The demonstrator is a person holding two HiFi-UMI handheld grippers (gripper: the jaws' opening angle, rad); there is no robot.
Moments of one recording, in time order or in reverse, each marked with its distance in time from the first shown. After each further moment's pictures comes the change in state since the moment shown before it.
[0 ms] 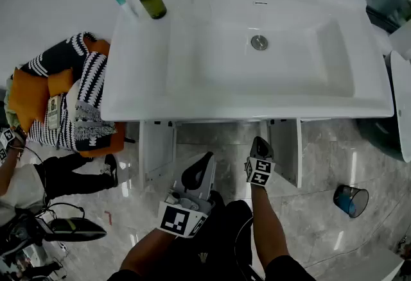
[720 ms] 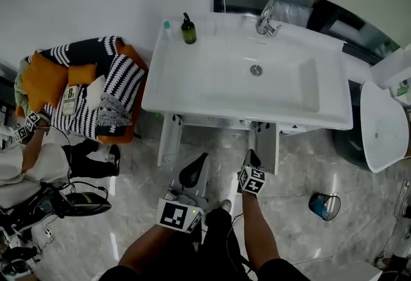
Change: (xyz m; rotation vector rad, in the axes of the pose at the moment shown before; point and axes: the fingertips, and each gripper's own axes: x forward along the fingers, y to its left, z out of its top) left arm -0.100 -0.038 0.193 0.010 -0.072 0.109; right arm -0.165 0.051 0.135 0.058 0.067 0.014
